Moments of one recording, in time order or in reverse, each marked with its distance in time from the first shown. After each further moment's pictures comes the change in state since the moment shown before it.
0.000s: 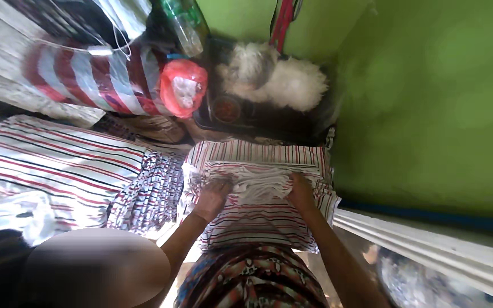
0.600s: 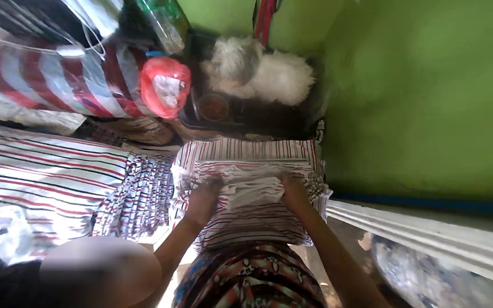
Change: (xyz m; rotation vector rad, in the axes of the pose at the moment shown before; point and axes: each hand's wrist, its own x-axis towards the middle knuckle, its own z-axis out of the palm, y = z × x) left_hand 0.005 0.012 -0.011 0.067 -0.198 -0.218; right_hand -0.019 -0.016 -0.016 -0.137 -0.237 0.067
